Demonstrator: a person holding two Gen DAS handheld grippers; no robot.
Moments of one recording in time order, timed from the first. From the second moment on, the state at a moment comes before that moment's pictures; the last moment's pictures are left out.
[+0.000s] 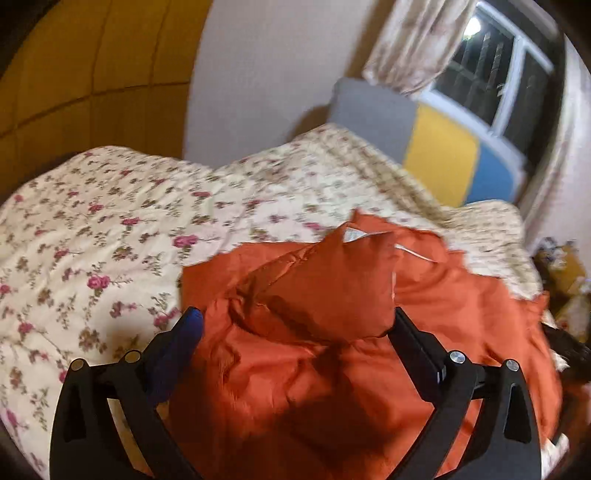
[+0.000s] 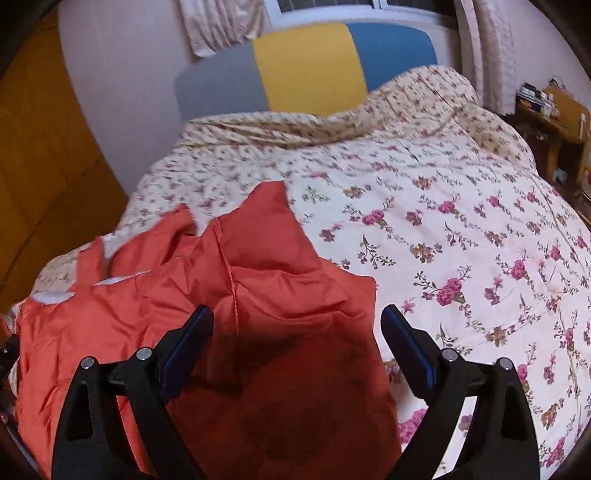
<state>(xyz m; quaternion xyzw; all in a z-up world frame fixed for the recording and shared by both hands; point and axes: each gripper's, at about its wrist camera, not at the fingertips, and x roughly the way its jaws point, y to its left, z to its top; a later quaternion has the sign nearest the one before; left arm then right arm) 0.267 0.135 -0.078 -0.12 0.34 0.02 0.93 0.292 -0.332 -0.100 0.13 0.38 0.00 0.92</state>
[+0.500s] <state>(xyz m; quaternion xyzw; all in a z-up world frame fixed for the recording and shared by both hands) 0.257 0.190 -0.104 -0.14 0.38 0.01 0.91 0.280 -0.398 -0.144 0.24 0.44 0.08 0.86</state>
